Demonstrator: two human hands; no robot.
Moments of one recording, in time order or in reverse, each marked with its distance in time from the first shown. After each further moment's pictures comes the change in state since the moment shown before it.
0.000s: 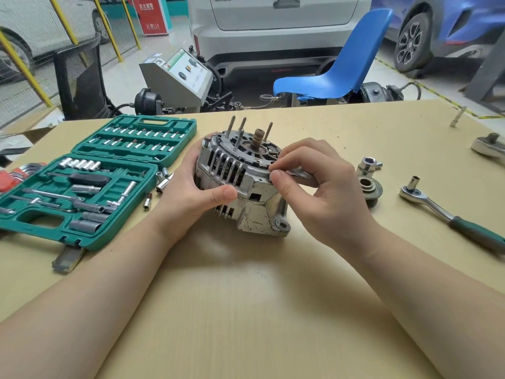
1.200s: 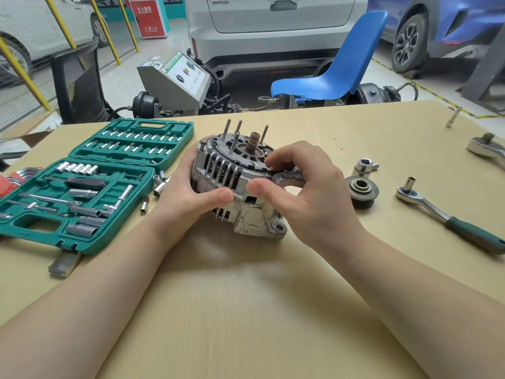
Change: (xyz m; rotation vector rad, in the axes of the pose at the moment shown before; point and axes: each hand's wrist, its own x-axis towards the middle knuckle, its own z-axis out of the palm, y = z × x) left_hand -0.003 0.009 0.004 -0.001 0.027 -0.020; right_hand 0.001 -0.018 0.008 -0.062 0.056 0.134
